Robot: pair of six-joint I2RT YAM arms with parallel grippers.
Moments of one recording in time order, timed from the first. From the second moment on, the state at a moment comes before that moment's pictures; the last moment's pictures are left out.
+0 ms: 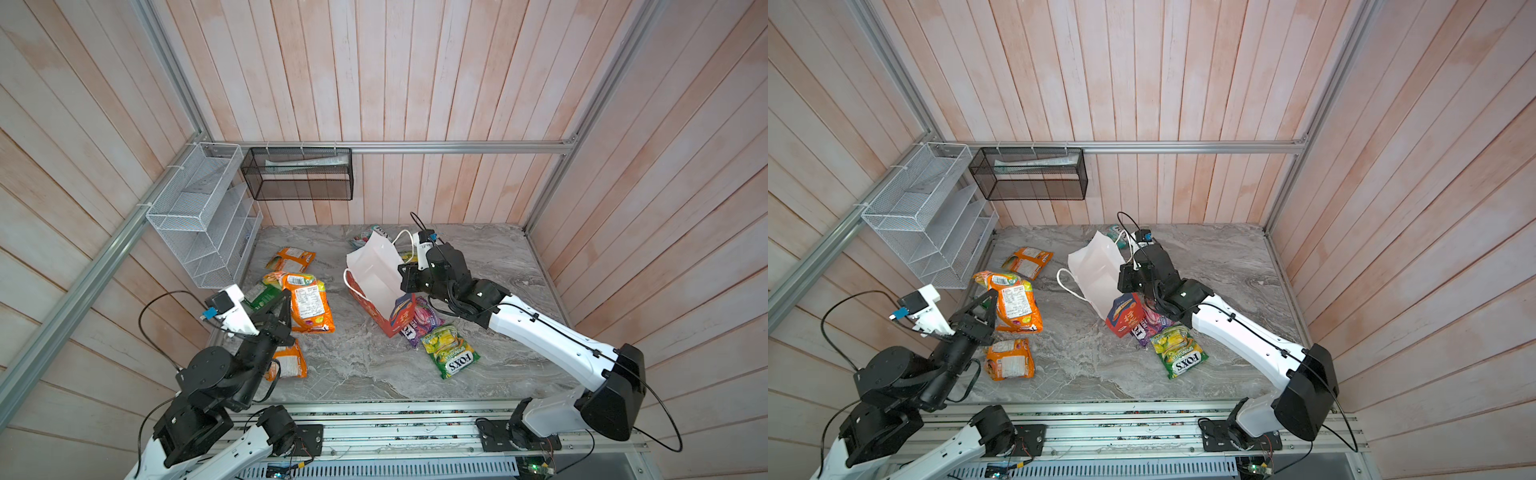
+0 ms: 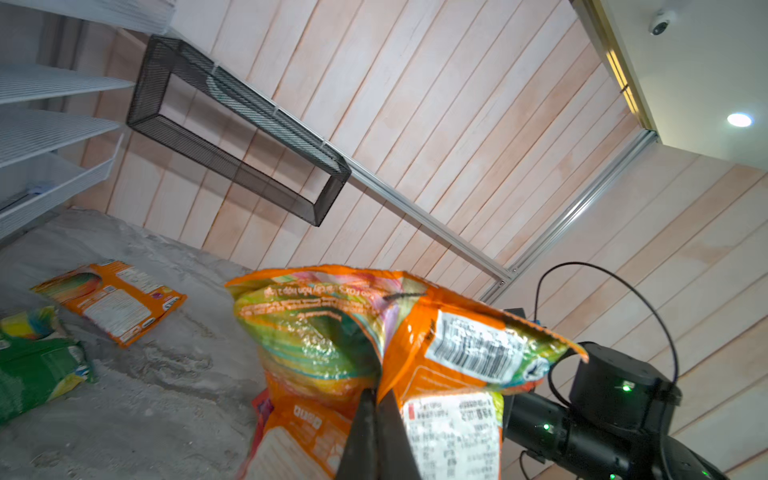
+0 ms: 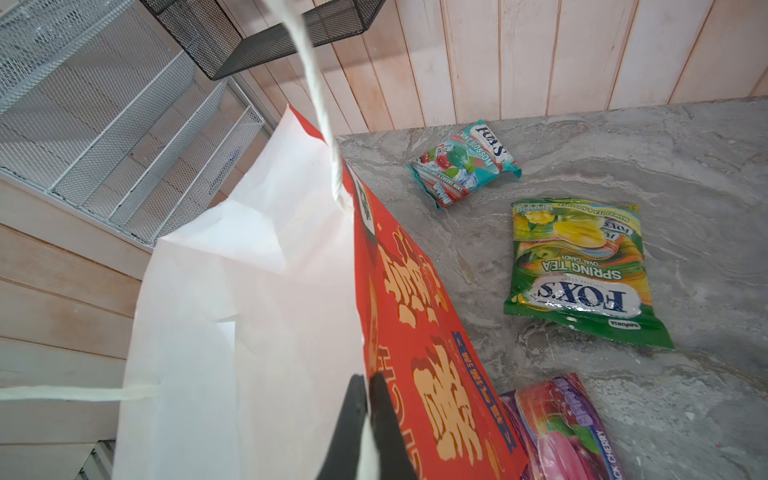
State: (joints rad) left arm -0.81 0.48 0.96 -0.42 -0.50 -0.55; right arm 0.82 1.45 1.29 -0.29 0.11 0.55
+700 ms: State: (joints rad) left arm -0.81 0.88 1.08 -0.05 -0.33 -0.27; right arm 0.83 1.65 1.45 -0.29 -0.04 0.61
